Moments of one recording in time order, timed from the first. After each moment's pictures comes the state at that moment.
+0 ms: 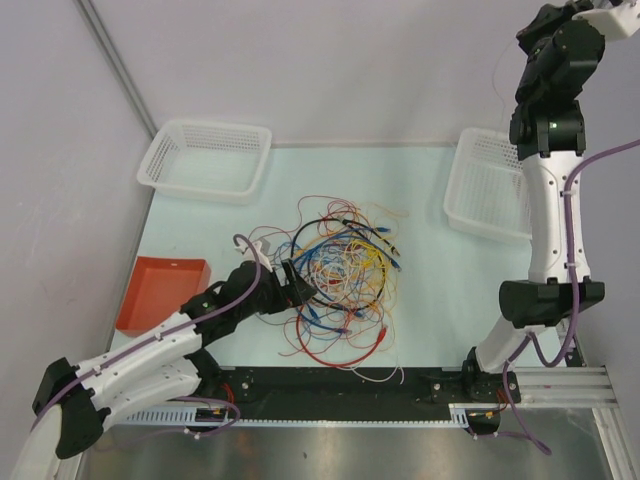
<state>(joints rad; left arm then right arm) -0.80 0.83 0.49 -0.29 -0.11 -0.95 0.06 1.69 2.21 -0.20 0.45 0.52</state>
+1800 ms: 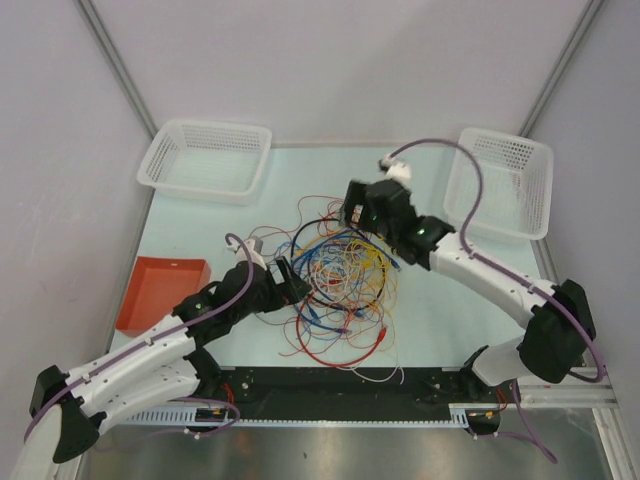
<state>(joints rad) -0.82 0.78 0.53 -0.37 -0.18 -0.97 0.70 1.42 1.21 -0.26 0.37 0.65</state>
